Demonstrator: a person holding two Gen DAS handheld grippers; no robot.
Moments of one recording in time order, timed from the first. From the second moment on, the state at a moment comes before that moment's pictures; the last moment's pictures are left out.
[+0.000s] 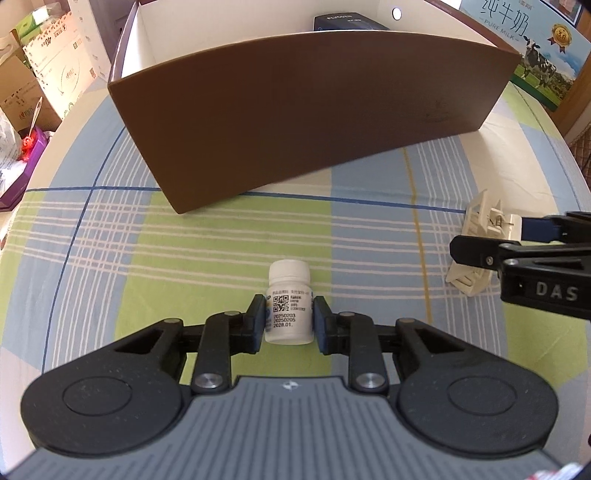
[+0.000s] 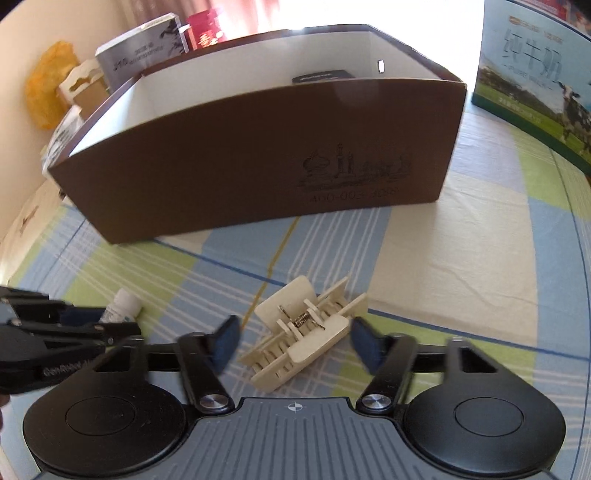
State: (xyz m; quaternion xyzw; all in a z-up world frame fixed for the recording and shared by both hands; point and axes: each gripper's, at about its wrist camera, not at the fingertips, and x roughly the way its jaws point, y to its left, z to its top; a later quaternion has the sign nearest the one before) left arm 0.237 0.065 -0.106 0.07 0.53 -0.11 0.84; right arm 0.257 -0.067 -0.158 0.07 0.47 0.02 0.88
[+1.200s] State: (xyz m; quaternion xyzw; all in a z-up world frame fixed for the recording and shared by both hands) left arm 0.205 0.038 -0.106 0.07 0.54 -0.16 0.83; right arm 0.196 -0.072 -0.157 0.03 0.48 0.09 0.87
